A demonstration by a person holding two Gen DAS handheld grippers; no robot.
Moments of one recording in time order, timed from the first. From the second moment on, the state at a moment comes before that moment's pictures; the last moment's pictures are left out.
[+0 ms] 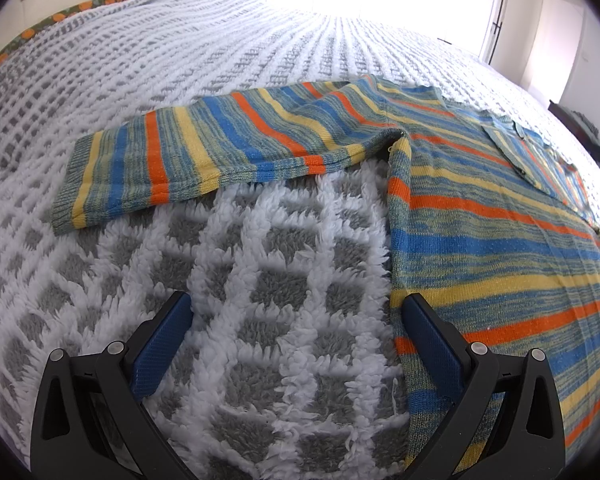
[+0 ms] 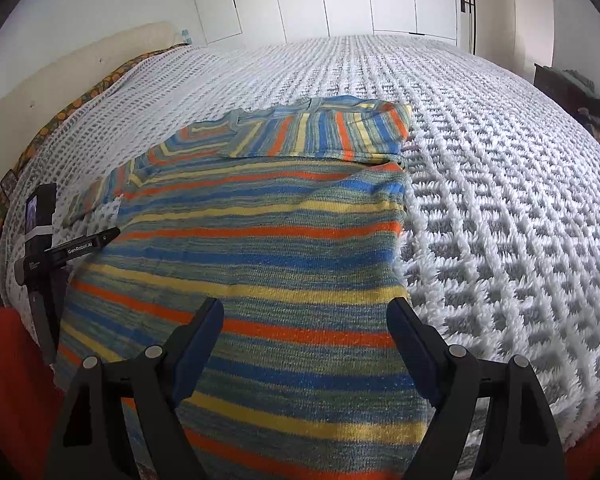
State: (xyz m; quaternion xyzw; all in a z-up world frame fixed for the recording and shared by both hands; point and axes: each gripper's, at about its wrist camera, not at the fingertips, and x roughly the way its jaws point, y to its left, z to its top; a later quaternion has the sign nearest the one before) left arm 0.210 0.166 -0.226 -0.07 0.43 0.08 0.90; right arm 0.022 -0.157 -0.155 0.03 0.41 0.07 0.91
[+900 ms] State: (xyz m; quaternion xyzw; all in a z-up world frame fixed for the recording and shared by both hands) left arm 0.210 0.167 -0.226 -0.07 0.43 0.08 0.90; right arm 0.024 -0.160 -0.158 0.03 0.42 0.07 0.90
